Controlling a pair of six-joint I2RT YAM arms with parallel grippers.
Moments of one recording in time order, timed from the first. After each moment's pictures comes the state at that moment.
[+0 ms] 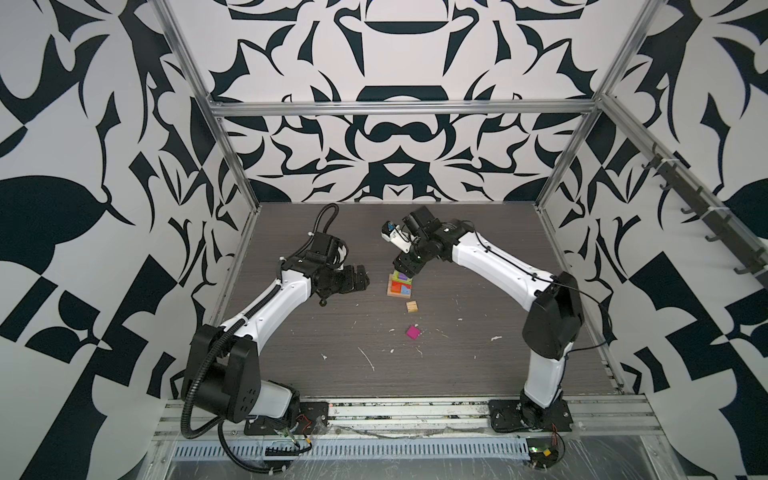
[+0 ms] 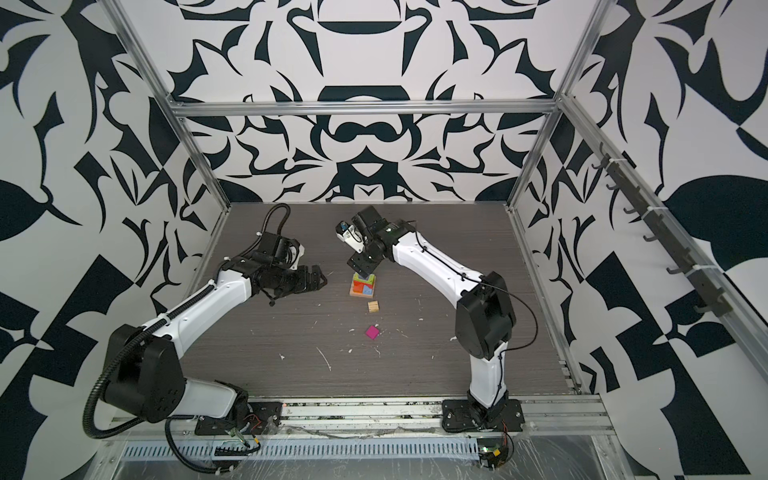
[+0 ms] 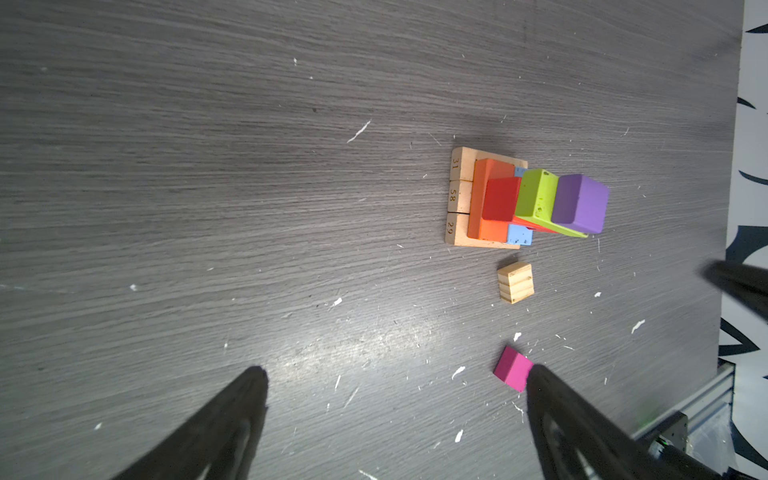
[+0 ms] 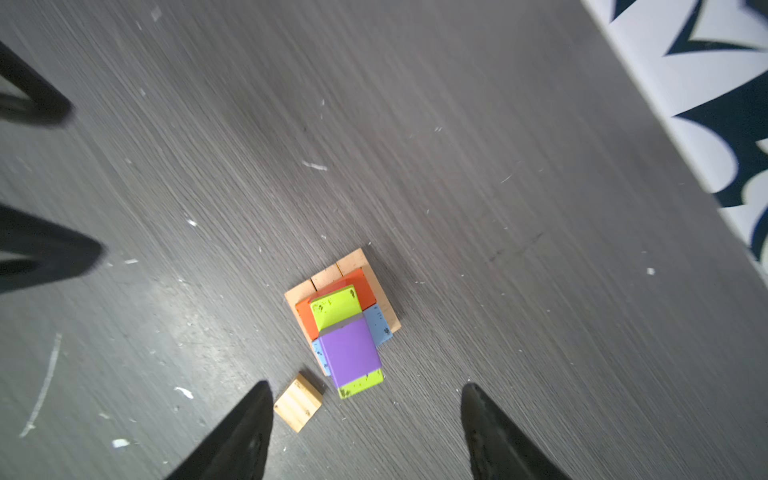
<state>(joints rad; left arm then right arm) -0.36 1.43 1.02 -0.64 0.28 -0.43 0.68 1.86 1.70 -0.84 -0.05 -0.24</state>
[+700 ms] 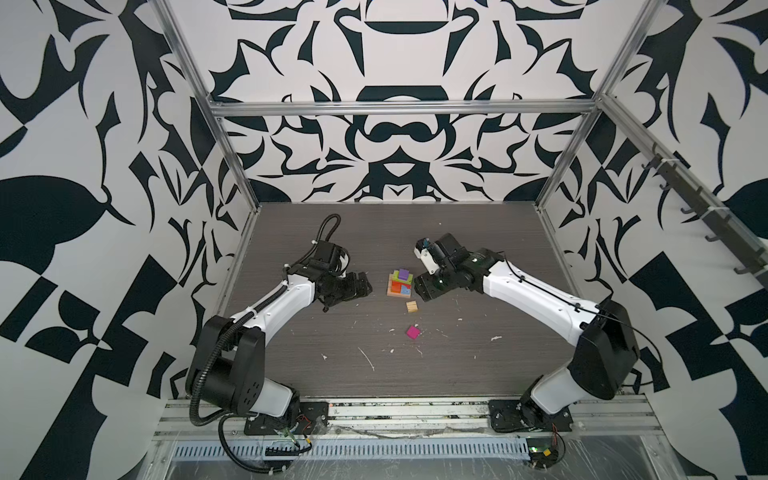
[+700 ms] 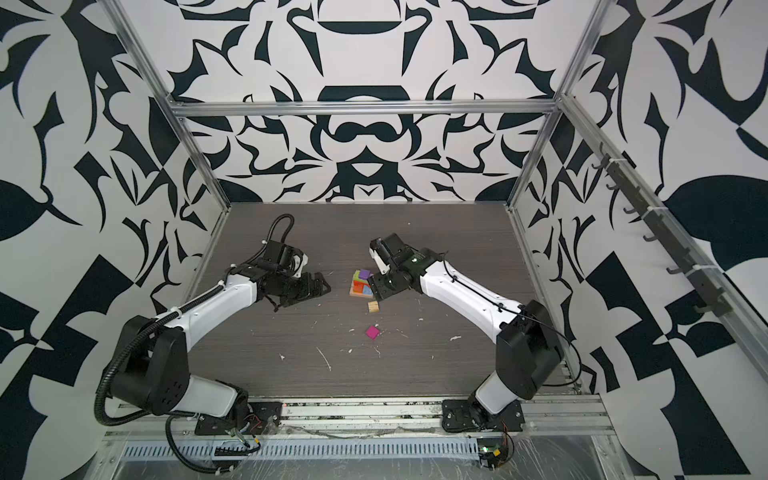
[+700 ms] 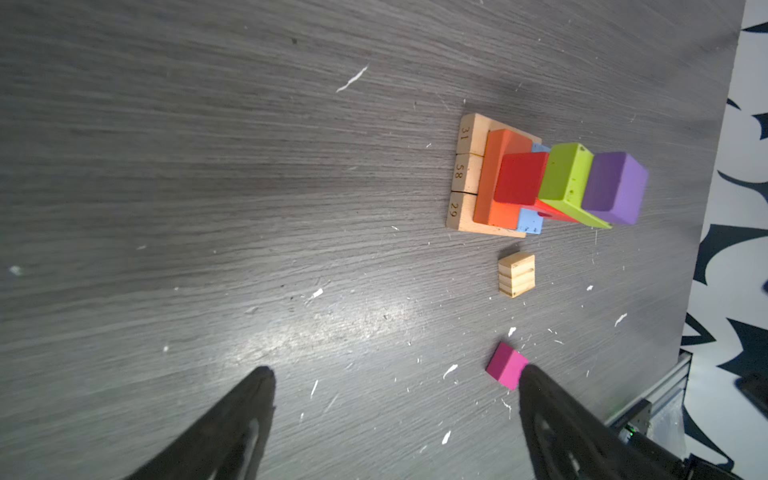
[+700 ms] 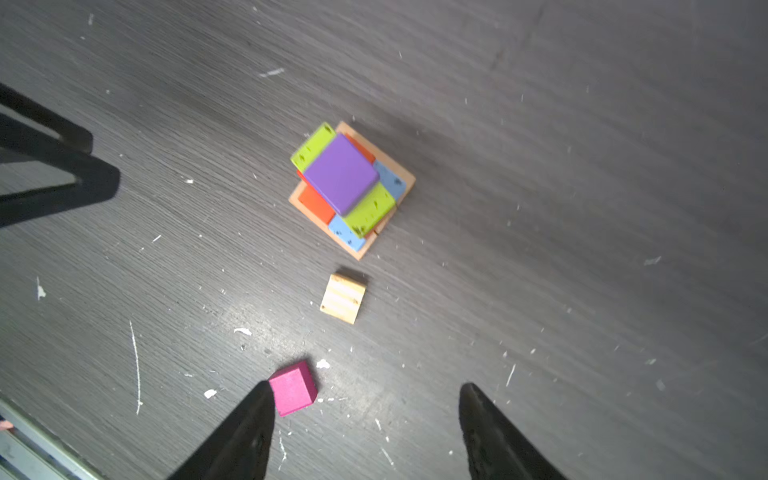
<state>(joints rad) -0.38 1.46 0.92 -0.53 0.35 -0.51 0.68 1.55 1.24 -0.75 -0.03 0.23</state>
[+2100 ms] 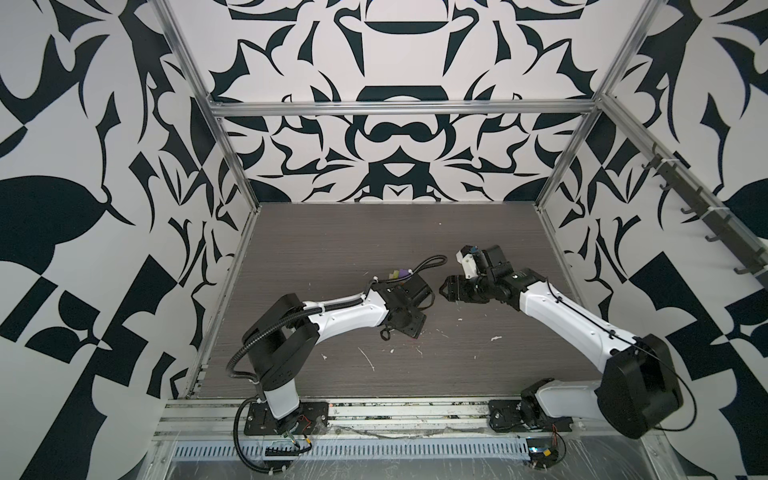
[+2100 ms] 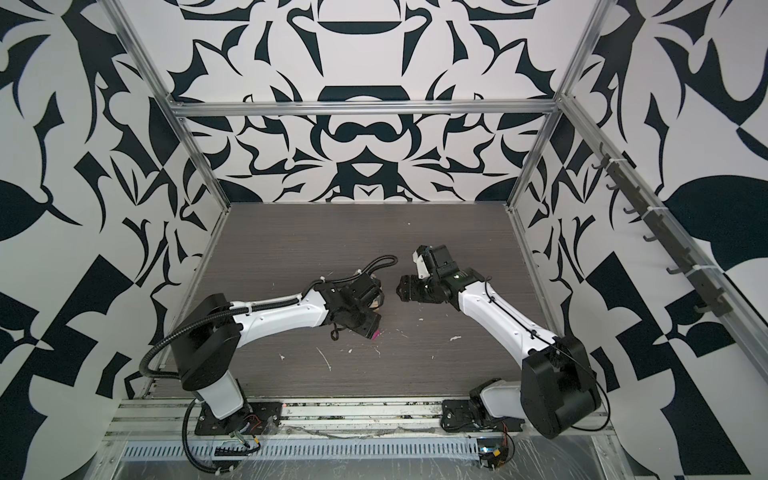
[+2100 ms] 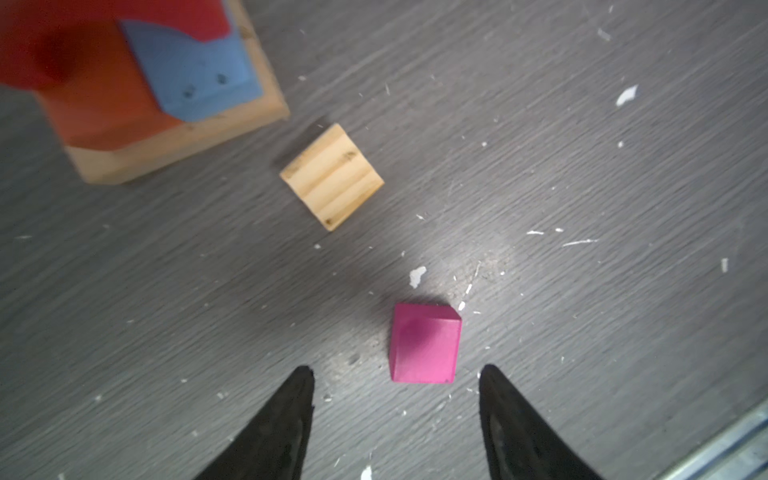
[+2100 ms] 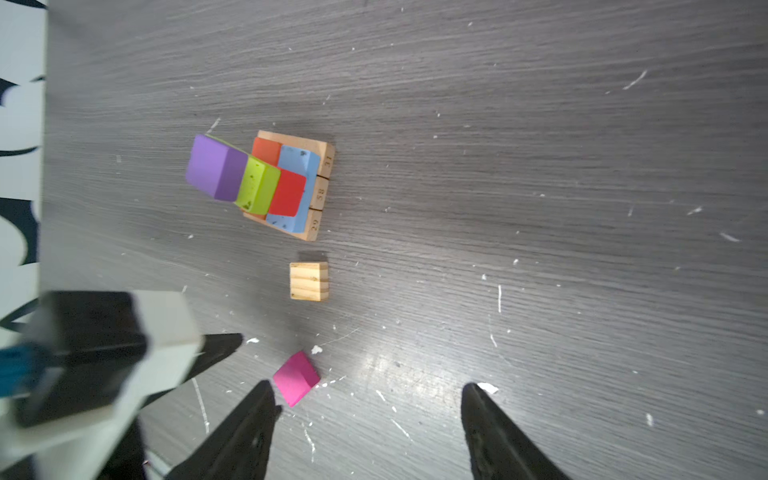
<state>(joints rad) -1.00 1.76 1.15 -0.60 -0.02 -0.42 0.41 1.31 0.91 -0.56 -0.29 0.45</state>
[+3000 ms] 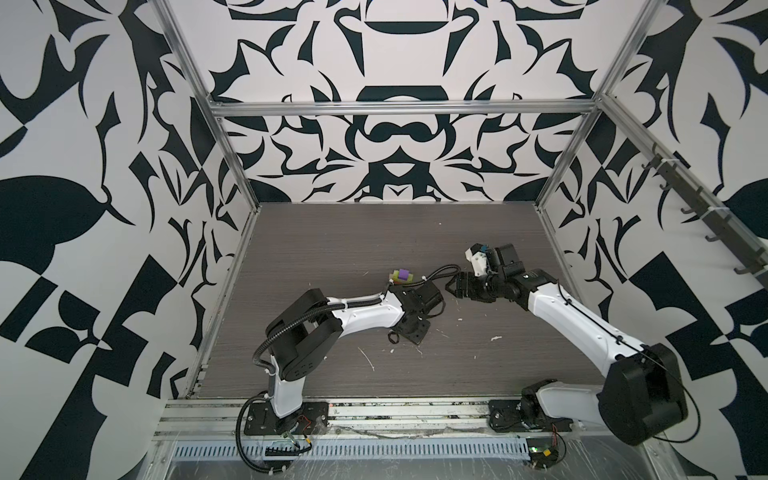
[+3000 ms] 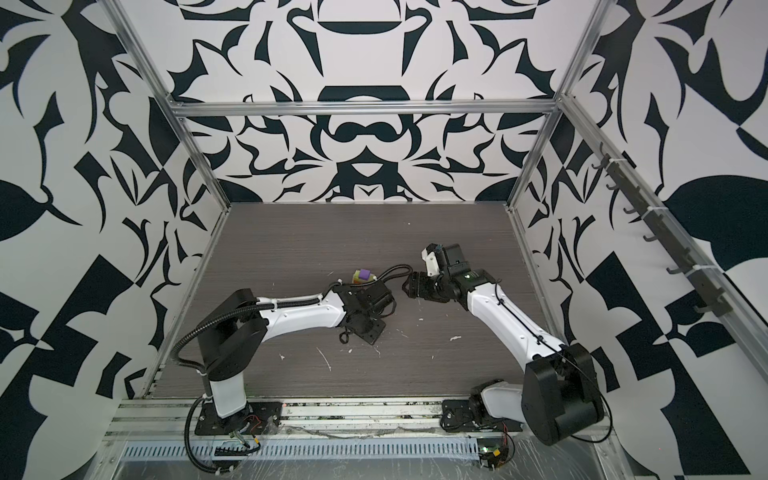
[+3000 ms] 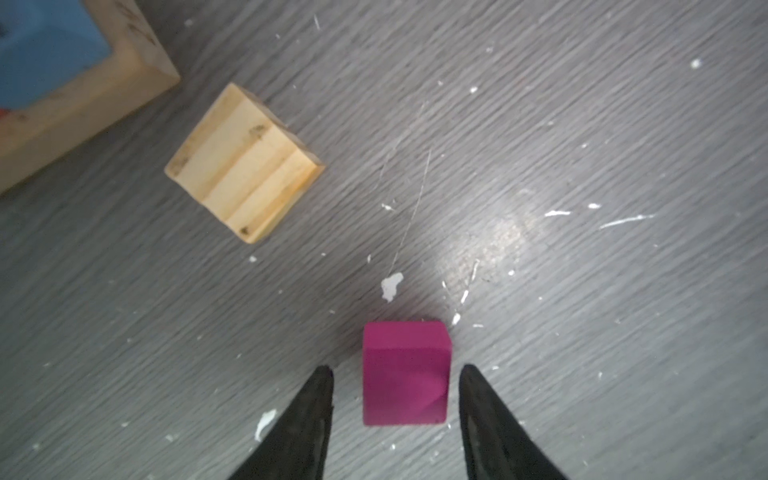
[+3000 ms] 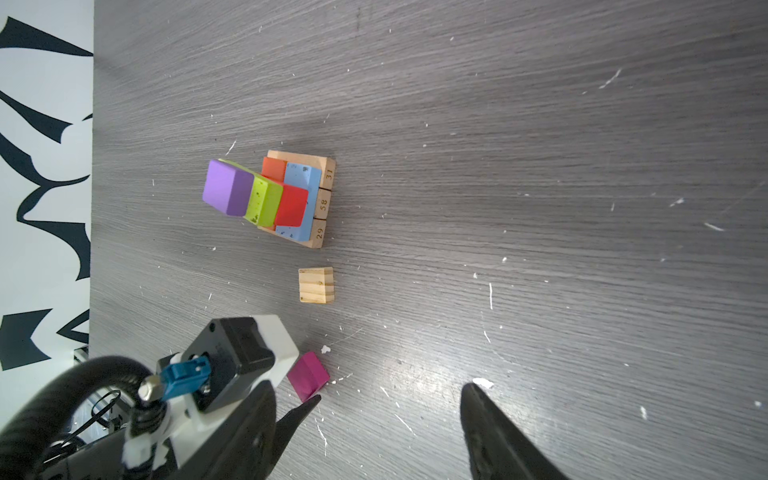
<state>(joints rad) -1.04 1.88 1.23 -0.66 -0.03 -0.37 0.32 1.29 0.89 -0.56 -0.37 0.45</state>
